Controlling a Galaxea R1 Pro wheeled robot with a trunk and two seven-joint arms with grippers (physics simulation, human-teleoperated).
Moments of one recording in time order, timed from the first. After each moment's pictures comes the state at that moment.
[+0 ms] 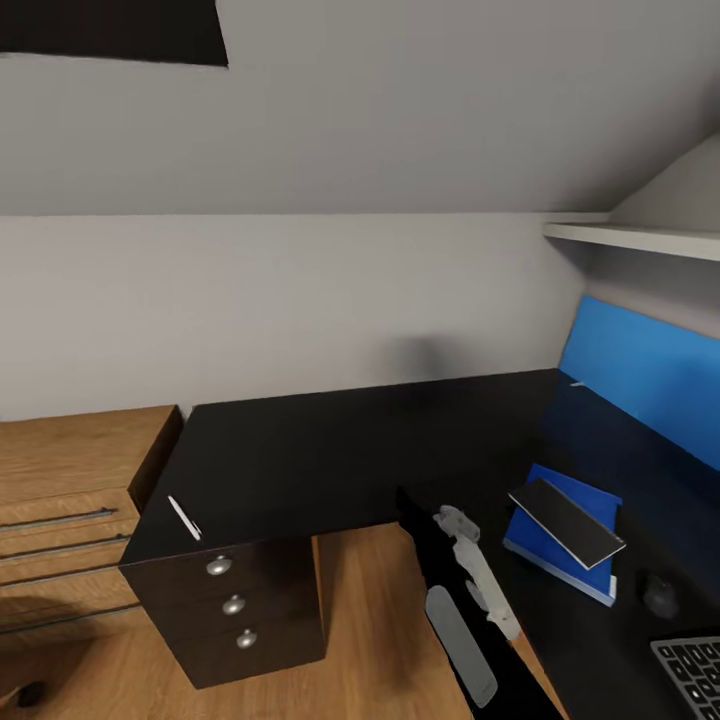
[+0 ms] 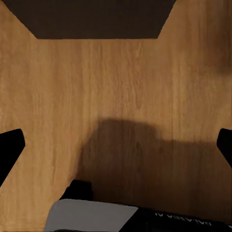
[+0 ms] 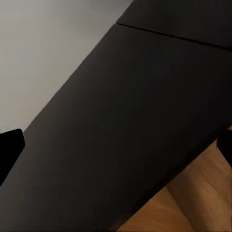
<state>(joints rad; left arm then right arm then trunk) -0.02 -0.02 -0.30 -0.86 0.40 0.19 0.37 -0.36 0.13 0.28 -1.12 -0.77 -0.14 -0.25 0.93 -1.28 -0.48</state>
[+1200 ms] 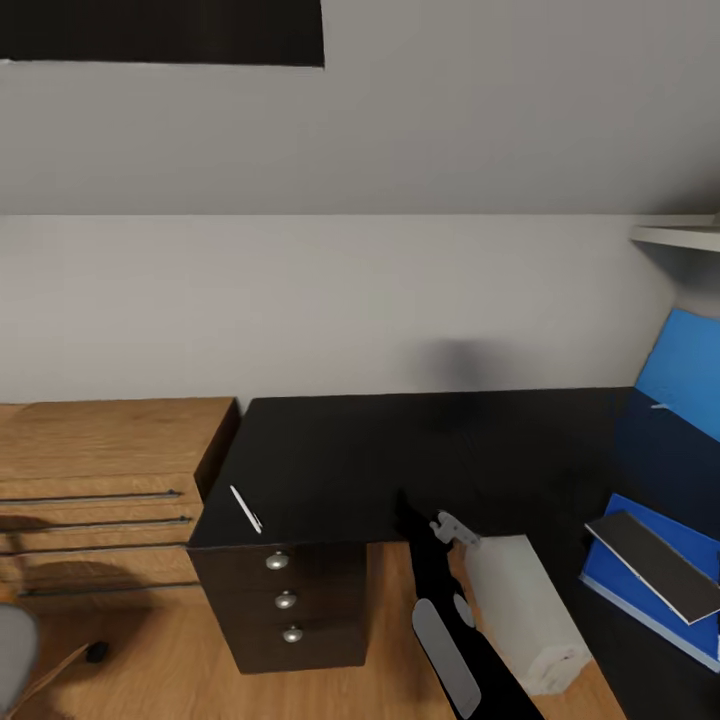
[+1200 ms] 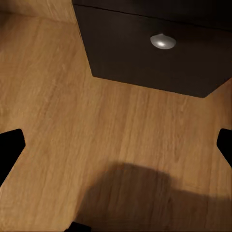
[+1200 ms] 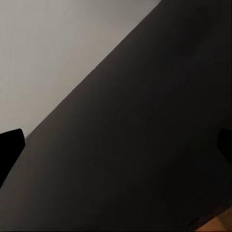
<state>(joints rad) -0.02 -0.02 -0.31 -0.72 0.39 -0.15 0.37 -0.36 0.16 0.30 -1.04 -0.71 -0.30 -0.24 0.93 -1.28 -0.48</state>
